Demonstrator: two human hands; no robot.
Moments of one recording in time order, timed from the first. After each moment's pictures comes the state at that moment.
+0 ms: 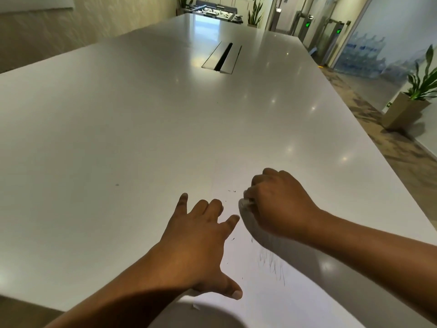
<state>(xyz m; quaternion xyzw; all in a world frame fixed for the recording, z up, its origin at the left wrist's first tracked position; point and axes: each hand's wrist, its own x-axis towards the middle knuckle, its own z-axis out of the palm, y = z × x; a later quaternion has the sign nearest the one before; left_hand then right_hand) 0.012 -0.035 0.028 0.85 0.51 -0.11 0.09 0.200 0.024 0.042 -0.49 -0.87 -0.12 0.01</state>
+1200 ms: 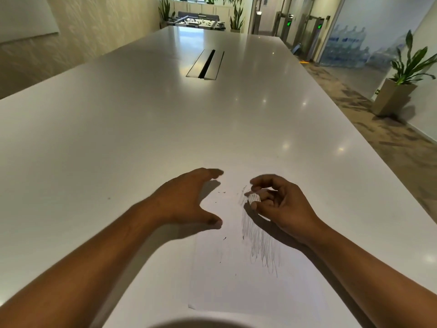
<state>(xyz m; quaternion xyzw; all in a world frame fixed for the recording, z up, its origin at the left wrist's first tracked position) -0.010 0.040 0.035 0.82 0.51 0.09 0.25 0.240 0.006 0.003 -0.49 -0.59 0.47 0.44</state>
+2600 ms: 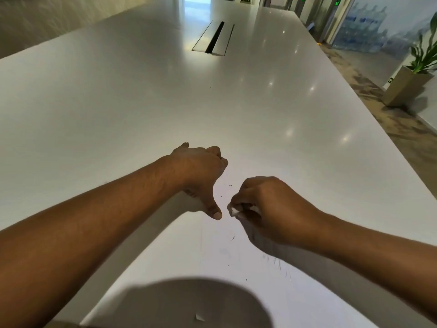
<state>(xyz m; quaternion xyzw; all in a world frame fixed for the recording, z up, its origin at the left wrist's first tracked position) 0.018 0.080 0.053 0.84 0.48 -0.21 0.10 0.196 0.008 0.037 -0.45 -0.88 0.15 0.08</state>
